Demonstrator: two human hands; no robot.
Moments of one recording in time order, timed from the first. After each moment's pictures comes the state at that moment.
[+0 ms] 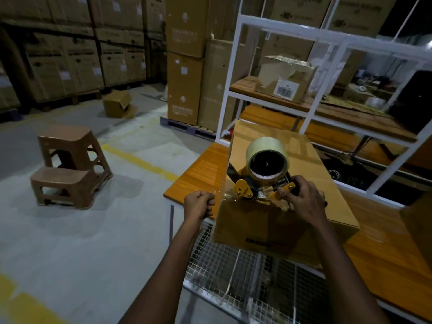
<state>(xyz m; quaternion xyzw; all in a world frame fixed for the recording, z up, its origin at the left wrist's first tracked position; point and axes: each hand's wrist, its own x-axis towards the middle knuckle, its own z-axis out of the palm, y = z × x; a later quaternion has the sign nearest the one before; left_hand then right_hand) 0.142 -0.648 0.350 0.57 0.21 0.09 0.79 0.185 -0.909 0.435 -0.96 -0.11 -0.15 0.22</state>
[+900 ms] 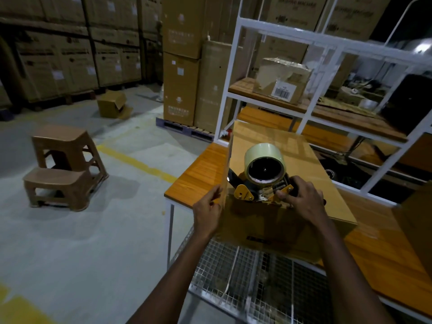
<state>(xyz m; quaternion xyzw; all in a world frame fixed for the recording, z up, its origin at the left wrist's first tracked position) 0.125 -0.663 0.328 0.76 0.07 0.23 0.61 0.179 -0.908 0.432 -0.96 -0.13 -0.15 0.20</state>
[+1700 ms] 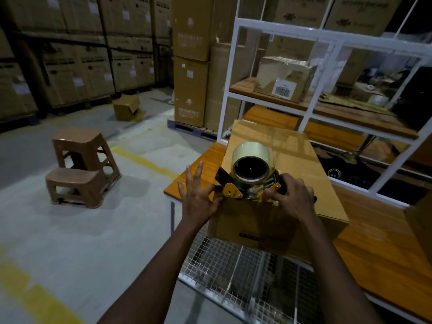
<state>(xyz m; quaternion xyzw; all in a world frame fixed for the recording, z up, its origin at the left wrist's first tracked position) 0.138 -0.662 0.333 0.90 0.01 0.37 0.24 0.181 -0.920 0.428 -0.96 -0.16 -0.16 0.18</state>
